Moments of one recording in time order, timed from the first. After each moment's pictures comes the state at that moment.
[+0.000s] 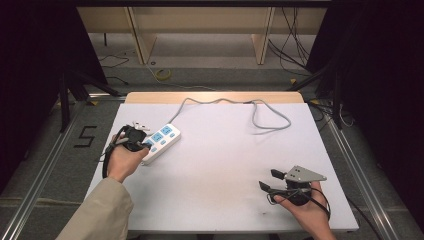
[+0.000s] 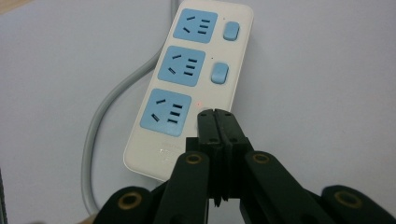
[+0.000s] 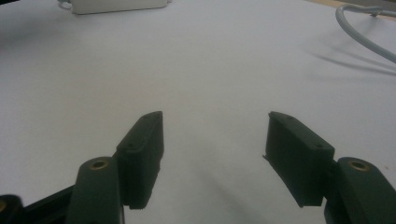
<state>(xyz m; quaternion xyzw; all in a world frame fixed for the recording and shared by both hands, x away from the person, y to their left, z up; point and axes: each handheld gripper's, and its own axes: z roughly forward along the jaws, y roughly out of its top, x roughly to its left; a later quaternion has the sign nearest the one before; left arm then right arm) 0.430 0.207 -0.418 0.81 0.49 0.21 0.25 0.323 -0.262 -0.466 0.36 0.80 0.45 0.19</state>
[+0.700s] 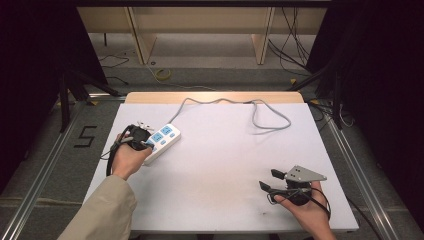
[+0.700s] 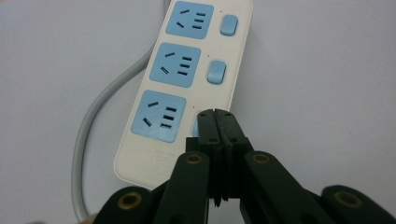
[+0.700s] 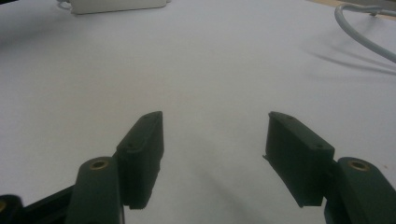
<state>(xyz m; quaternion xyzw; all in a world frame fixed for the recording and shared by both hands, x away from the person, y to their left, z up) 0.440 0.199 -0.426 0.82 0.49 0.20 0.23 0.324 -0.263 -0.466 0.36 0.79 0.45 0.19</state>
